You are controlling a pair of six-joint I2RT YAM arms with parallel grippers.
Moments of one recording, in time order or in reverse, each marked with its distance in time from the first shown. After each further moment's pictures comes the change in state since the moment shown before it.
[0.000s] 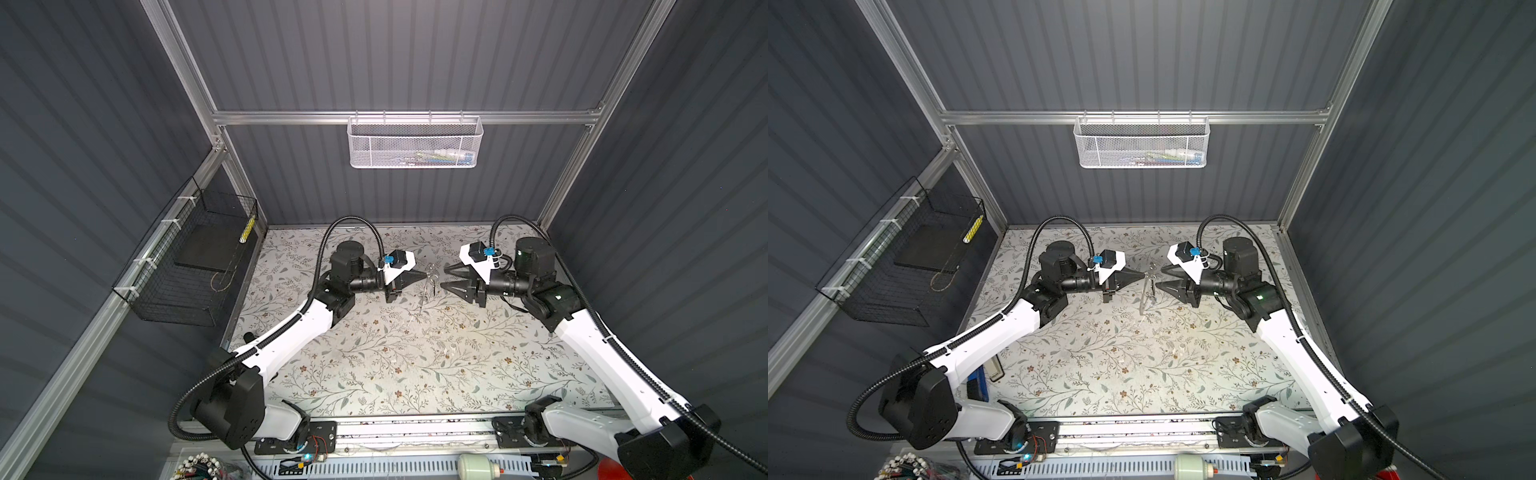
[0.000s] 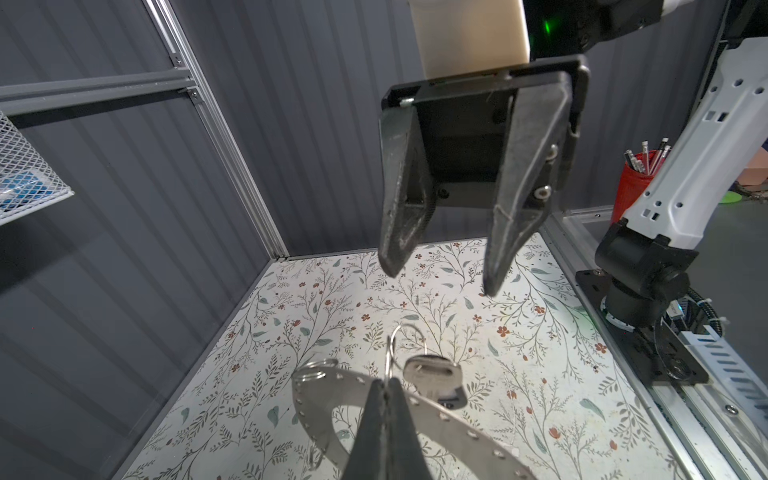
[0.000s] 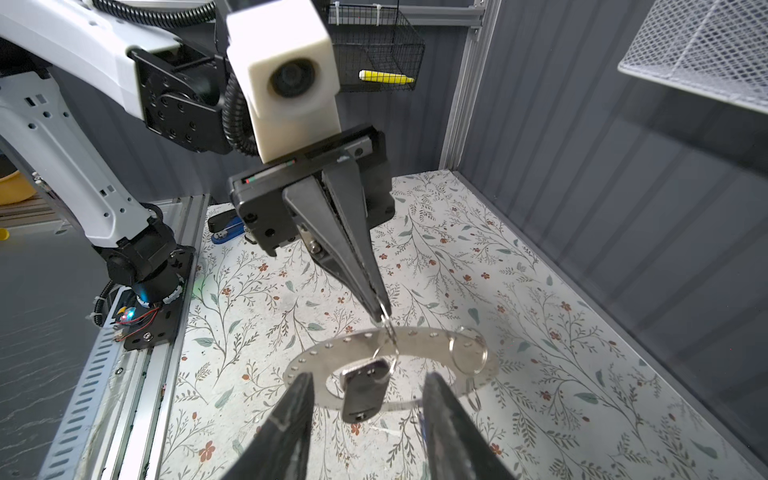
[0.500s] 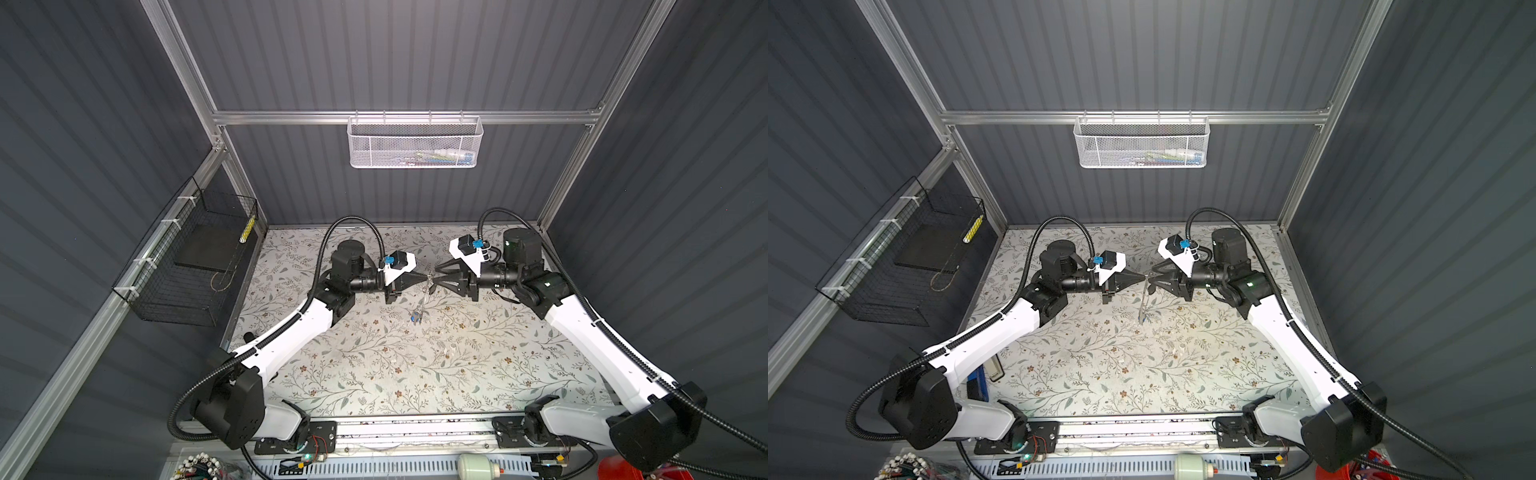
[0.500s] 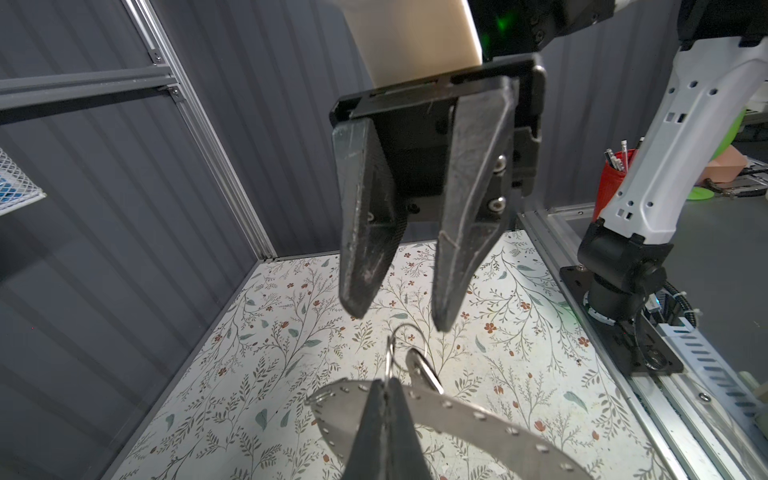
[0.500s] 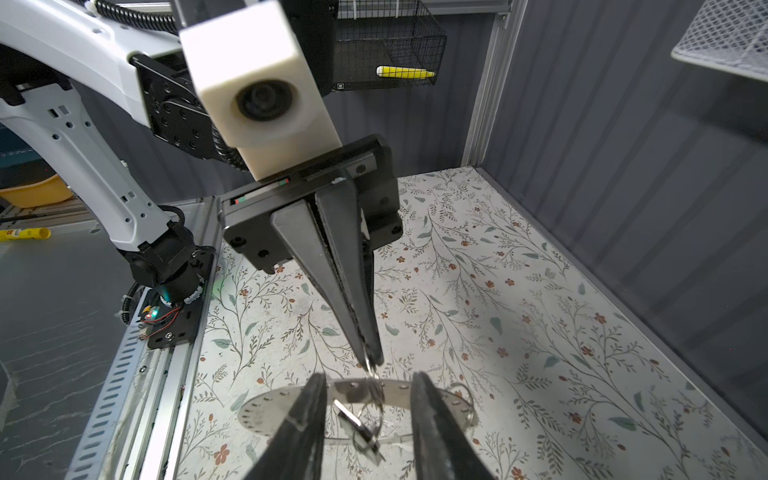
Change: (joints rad) left arm 0.000 0.000 0.018 -0.045 0.039 0.017; right arm 0.037 0.102 0.081 -0.063 -0.025 -0.023
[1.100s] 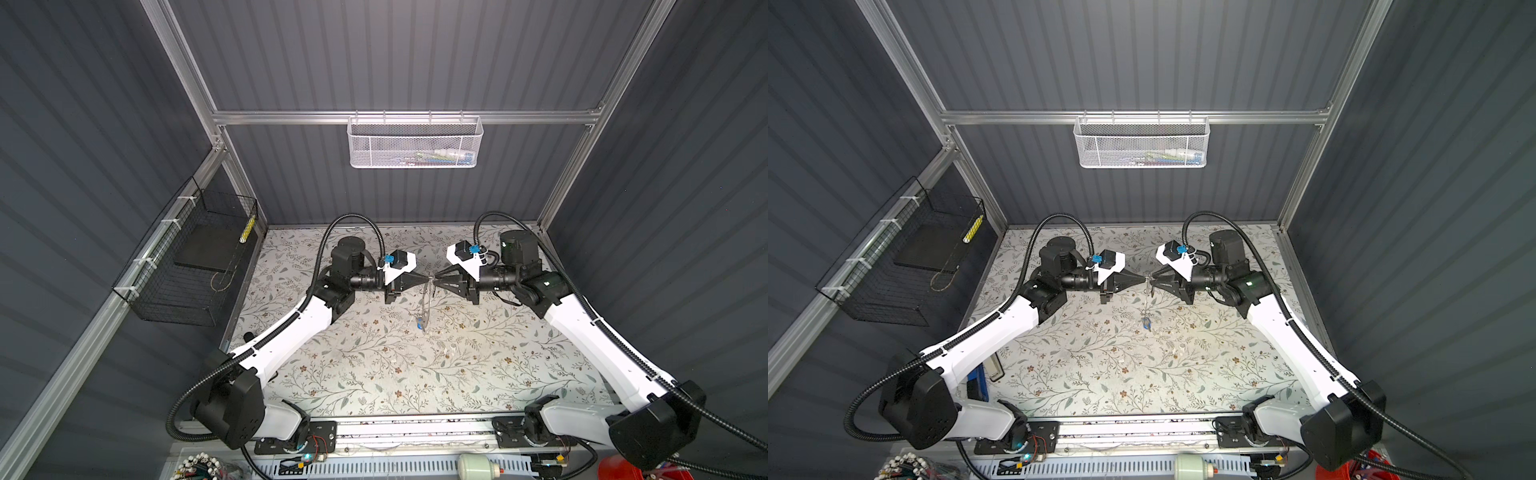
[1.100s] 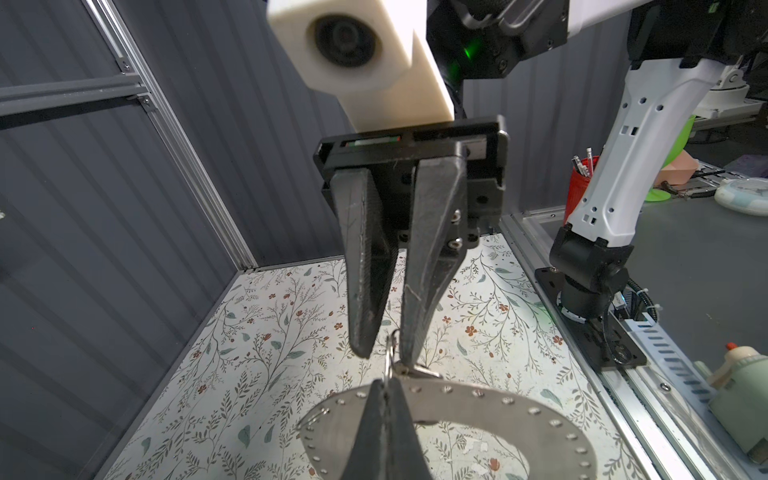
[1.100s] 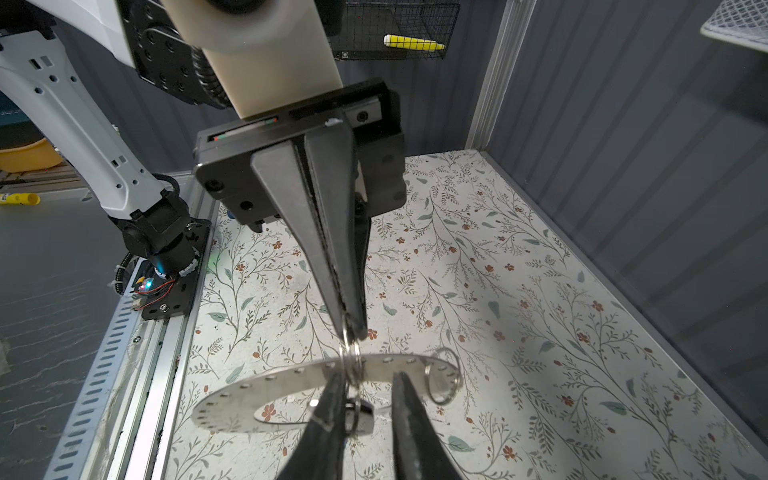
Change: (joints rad) left arm 0.000 0.001 0.043 -0.076 0.055 0.023; right arm 0.002 0.006 0.002 -0.069 0.020 -0.097
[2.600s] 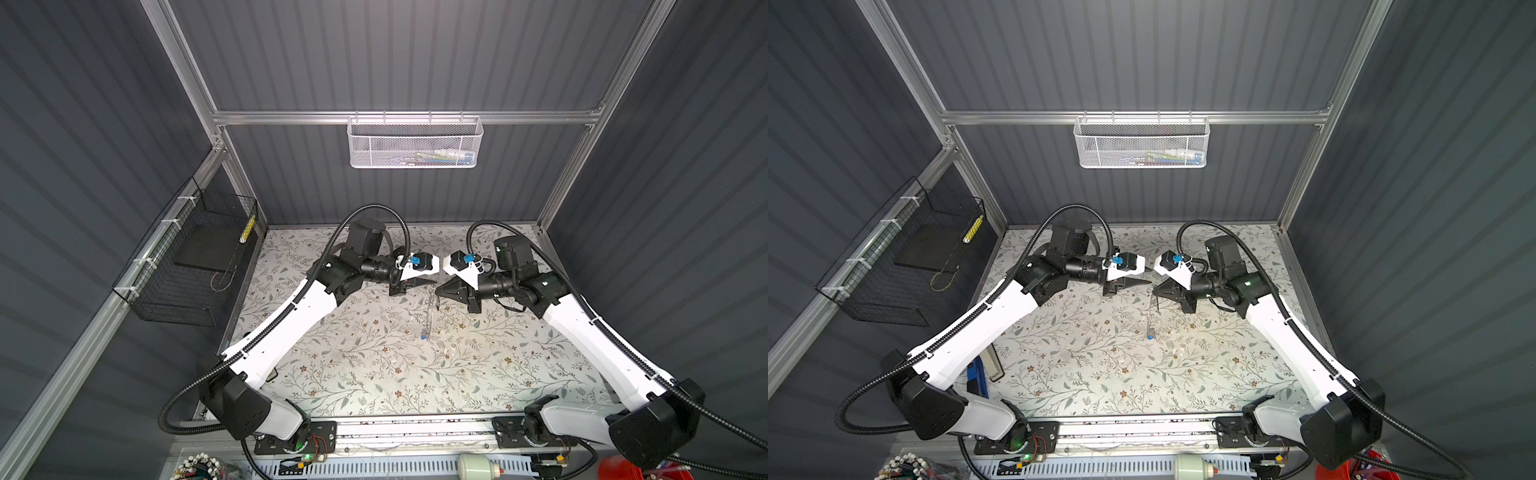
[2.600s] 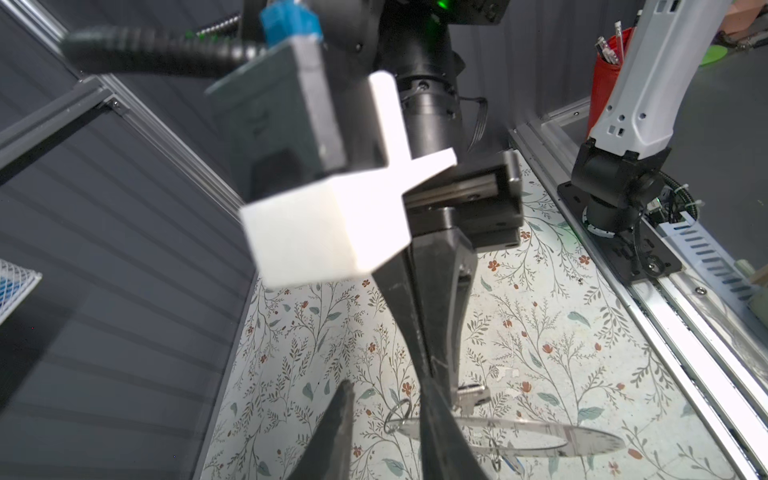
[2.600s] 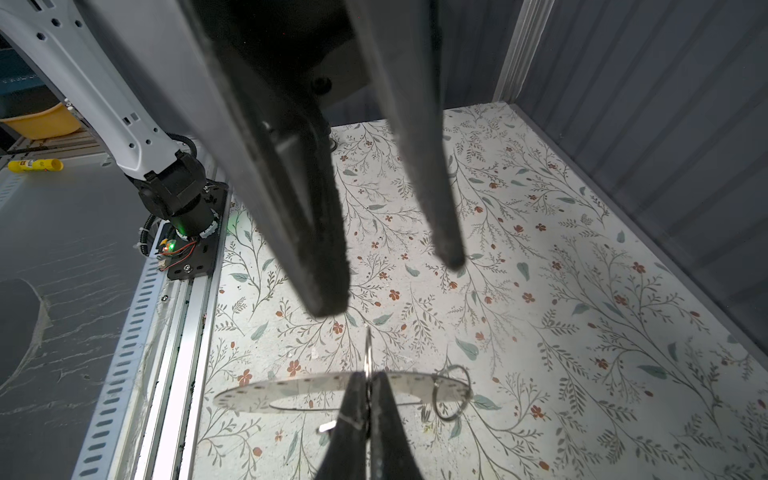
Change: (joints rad) left arm -0.114 0.071 0.414 -0.653 -0.253 0.450; right arm 0.016 0.005 0.004 -0.167 0.027 -0.081
